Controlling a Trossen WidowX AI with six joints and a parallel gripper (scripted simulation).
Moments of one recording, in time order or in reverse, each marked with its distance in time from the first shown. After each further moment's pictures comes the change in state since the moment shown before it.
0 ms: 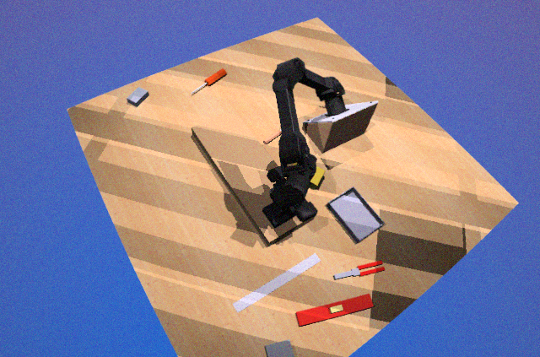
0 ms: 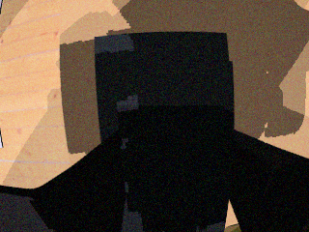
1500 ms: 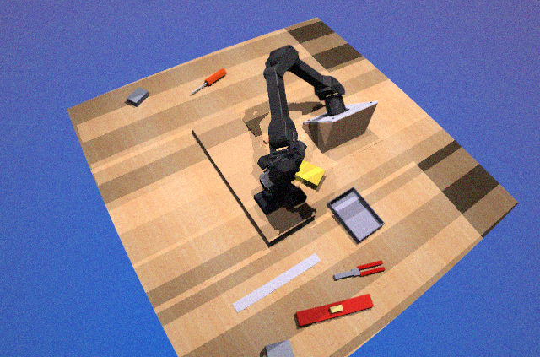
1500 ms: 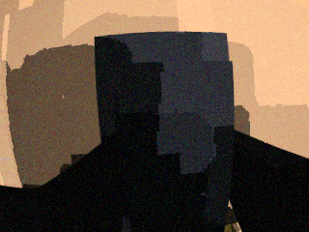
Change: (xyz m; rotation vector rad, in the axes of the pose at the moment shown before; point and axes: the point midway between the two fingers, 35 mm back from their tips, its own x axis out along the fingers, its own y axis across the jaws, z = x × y) arm 0.000 -0.054 -0.001 0.002 0.003 0.006
